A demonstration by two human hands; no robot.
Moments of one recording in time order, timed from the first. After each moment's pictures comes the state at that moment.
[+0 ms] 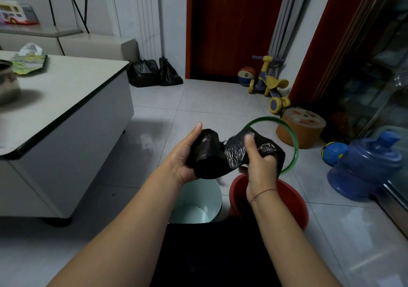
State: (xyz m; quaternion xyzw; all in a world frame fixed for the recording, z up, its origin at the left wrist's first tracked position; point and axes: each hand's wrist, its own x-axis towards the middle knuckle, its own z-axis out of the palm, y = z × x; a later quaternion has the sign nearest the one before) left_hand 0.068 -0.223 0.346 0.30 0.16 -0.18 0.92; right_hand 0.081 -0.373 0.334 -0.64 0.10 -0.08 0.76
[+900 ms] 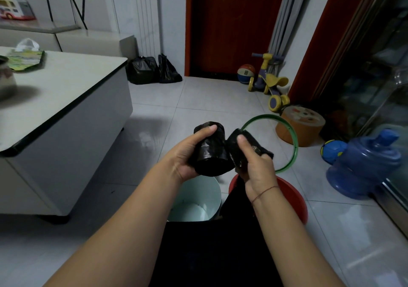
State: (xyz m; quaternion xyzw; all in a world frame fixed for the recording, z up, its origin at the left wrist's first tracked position) left_hand 0.064 -0.224 0.350 0.41 0.10 -0.17 0.89; right_hand 0.079 -0.375 0.334 -0.55 0.07 0.02 0.83
